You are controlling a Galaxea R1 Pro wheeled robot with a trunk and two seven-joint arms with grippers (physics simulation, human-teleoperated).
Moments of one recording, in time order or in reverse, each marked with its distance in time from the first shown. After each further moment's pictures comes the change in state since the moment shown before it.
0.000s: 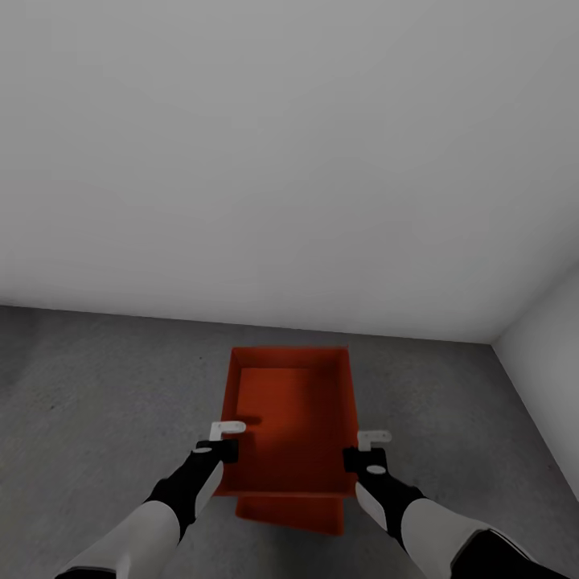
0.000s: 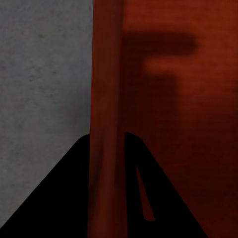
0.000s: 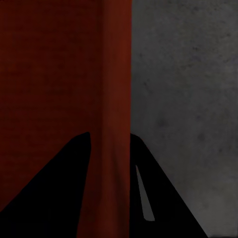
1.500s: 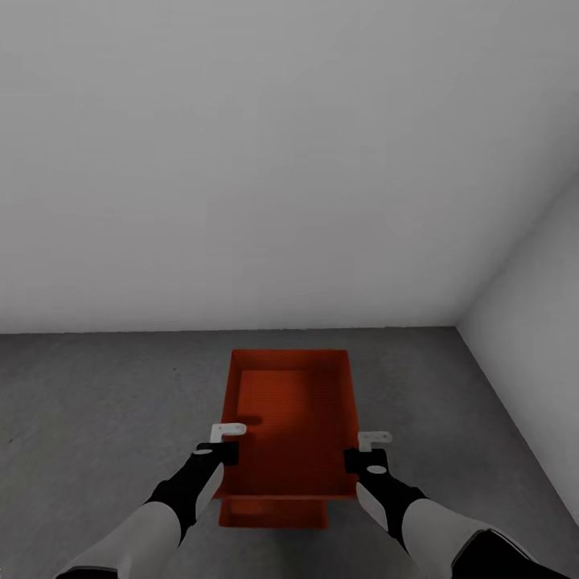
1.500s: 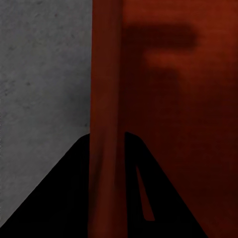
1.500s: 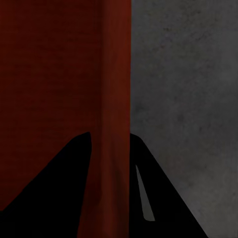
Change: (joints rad) left arm -0.001 -0.004 0.013 0.014 -0.010 0.000 -0.002; right arm 0.001 -0.003 0.007 -0.002 0.001 0.018 0.000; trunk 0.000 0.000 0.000
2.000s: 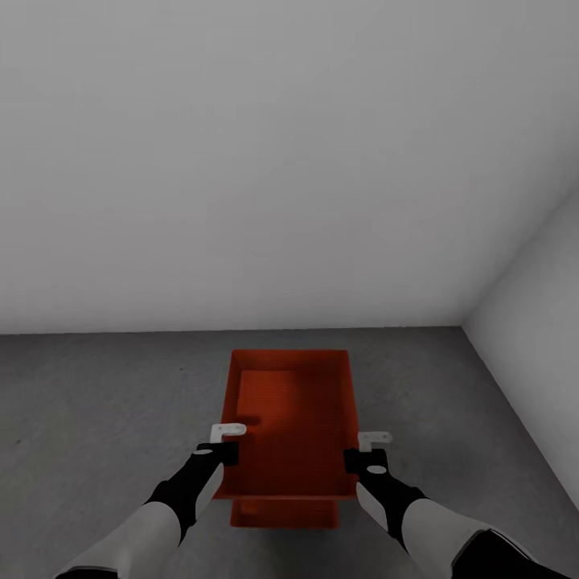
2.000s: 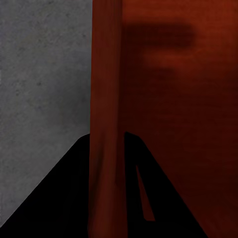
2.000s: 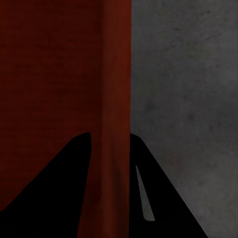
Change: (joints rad) left arm 0.000 0.000 0.001 0.000 0.000 0.001 0.000; right arm 0.000 0.000 0.000 0.000 0.000 0.001 0.000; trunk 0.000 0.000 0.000
